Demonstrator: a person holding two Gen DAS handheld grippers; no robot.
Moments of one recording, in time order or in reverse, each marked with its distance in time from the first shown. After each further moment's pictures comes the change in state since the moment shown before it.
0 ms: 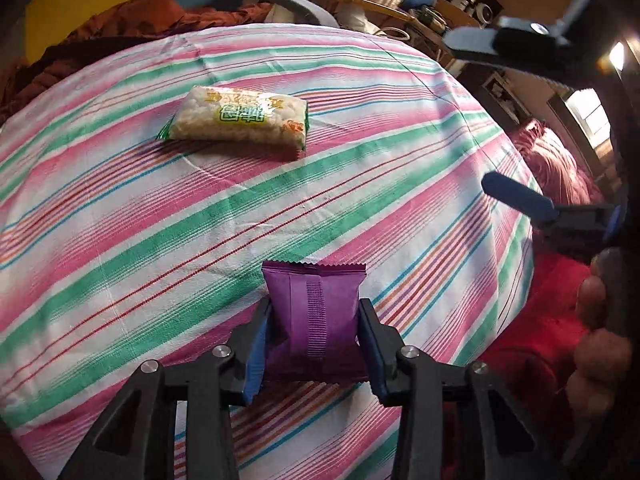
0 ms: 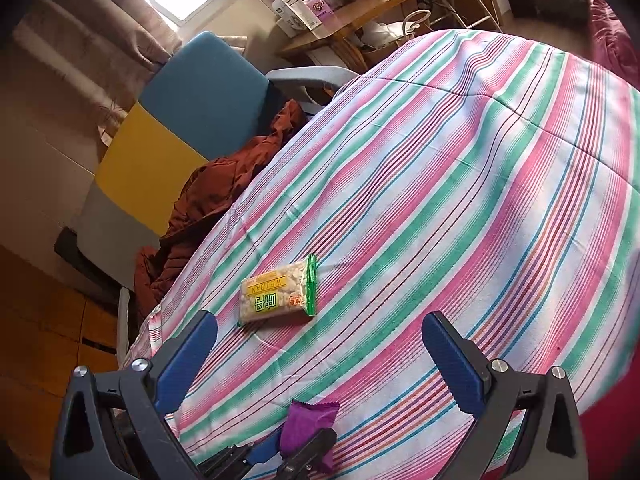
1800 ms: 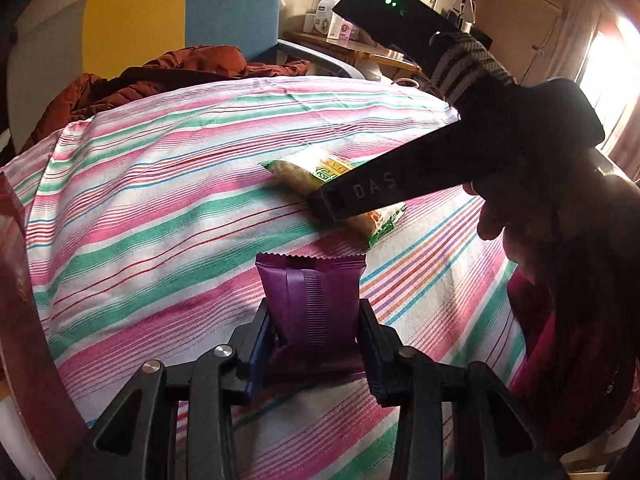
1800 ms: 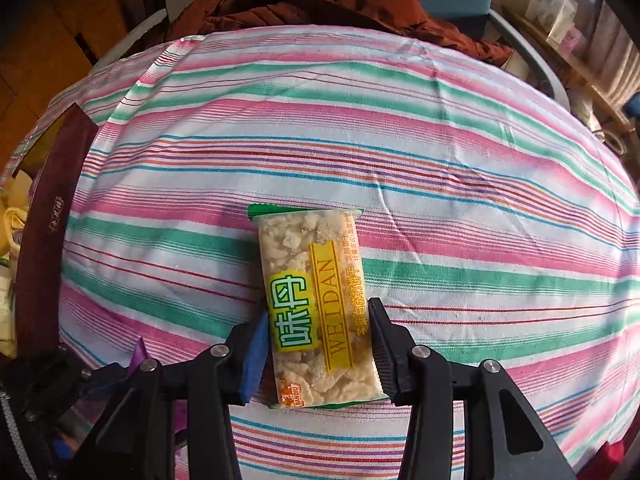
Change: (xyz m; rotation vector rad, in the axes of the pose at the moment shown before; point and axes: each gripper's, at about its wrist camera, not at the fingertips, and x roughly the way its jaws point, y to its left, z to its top) left arm -0.063 0.069 -0.101 0.002 -0.252 0.092; right arm 0.117 0.114 -0.099 -0.899 0.424 -0.185
